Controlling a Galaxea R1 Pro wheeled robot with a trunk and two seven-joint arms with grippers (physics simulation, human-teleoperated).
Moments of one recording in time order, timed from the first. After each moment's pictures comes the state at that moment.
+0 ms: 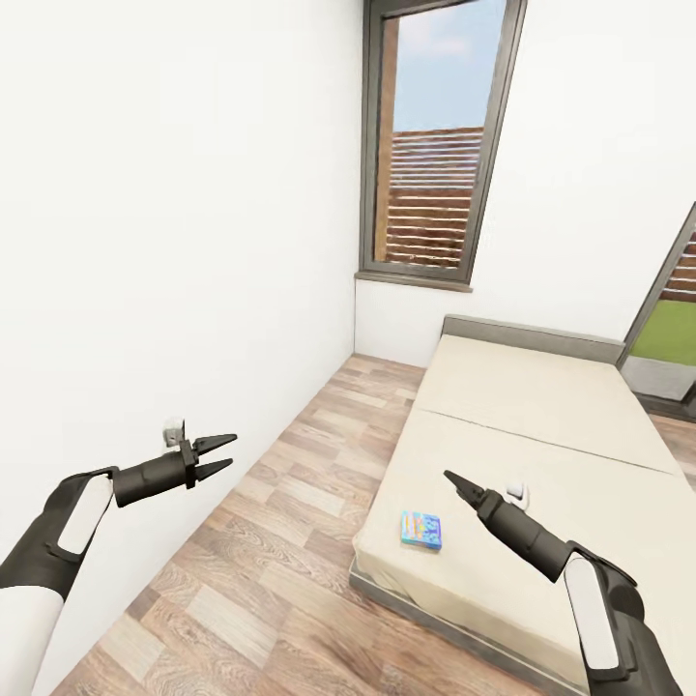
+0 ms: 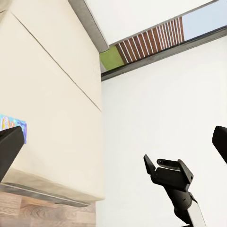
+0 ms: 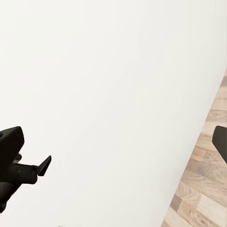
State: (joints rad) left arm -0.66 0.29 0.17 -0.94 0.67 1.04 -0.88; right arm -0.32 0.03 -0.42 -1.35 -0.49 0.80 0.78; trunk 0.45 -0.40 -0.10
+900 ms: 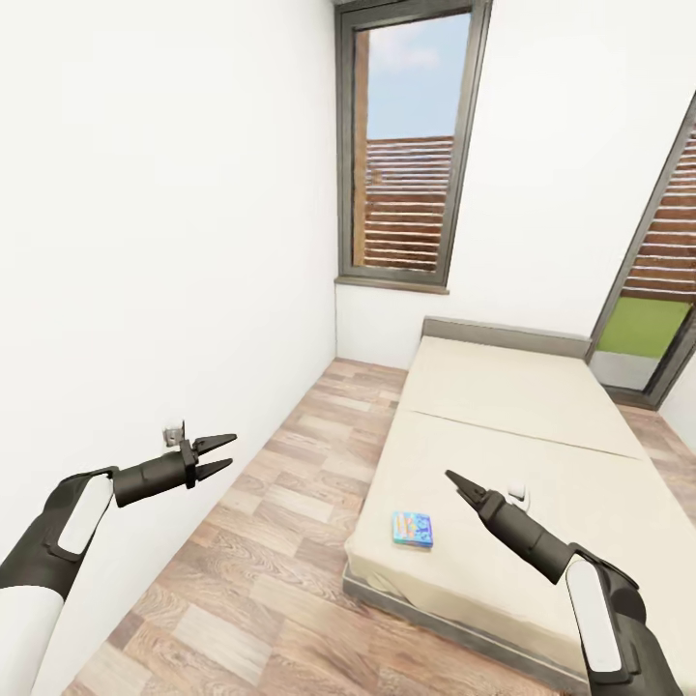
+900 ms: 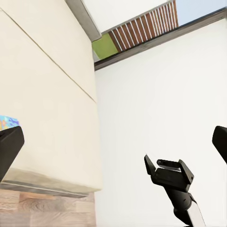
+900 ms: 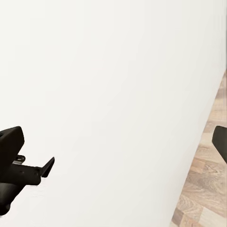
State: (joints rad) left arm -0.66 0.29 0.17 -0.94 0.66 1.04 -0.88; right arm -0.32 0.03 -0.42 -1.35 -0.51 0.80 0.78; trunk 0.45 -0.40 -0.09
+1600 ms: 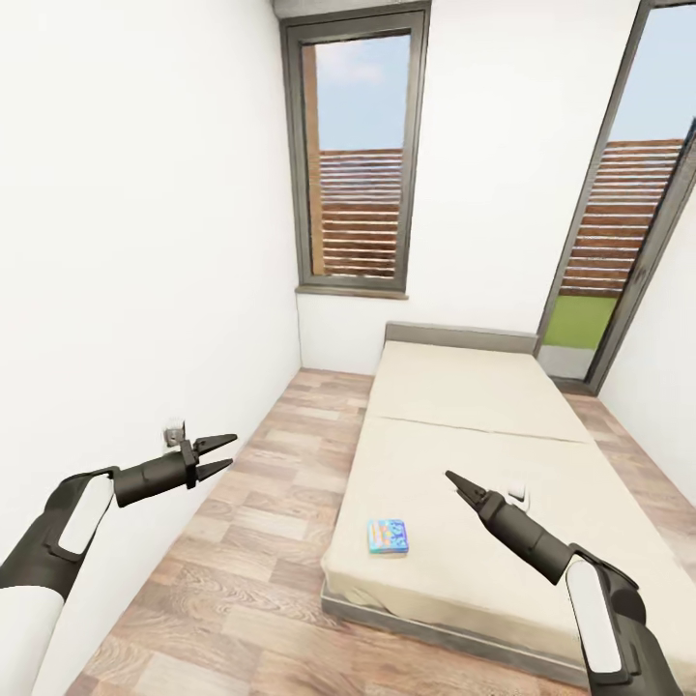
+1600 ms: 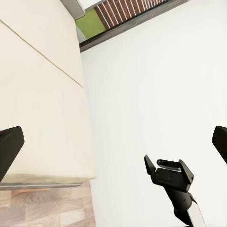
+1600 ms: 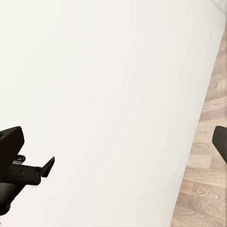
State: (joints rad) left arm -0.66 0.29 0.17 -0.94 0.67 1.04 -0.88; right arm -0.31 0.03 -0.42 -1.35 -0.51 0.80 0.78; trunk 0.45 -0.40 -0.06
